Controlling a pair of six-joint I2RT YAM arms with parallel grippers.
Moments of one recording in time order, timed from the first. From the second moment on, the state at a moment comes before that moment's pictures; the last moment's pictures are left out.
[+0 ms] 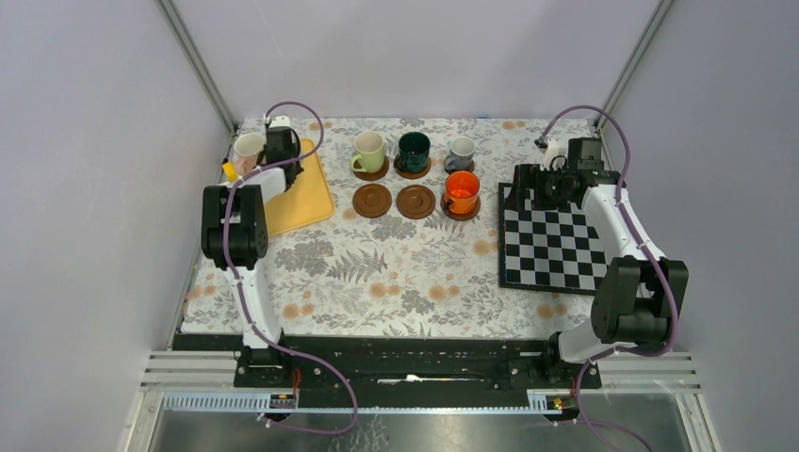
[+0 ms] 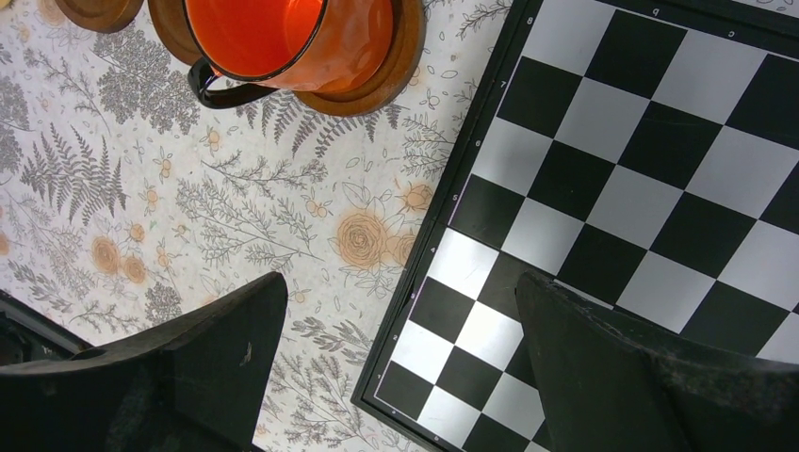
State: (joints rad) left arm 0.02 2.08 1.40 0.08 -0.24 -0.11; right arm -0.06 1.51 1.18 -0.64 -0.48 -0.08
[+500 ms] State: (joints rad) left arm 0.00 1.98 1.30 0.05 -0.19 -0.12; right arm -0.06 1.52 1.20 -0.65 -0.53 -0.08
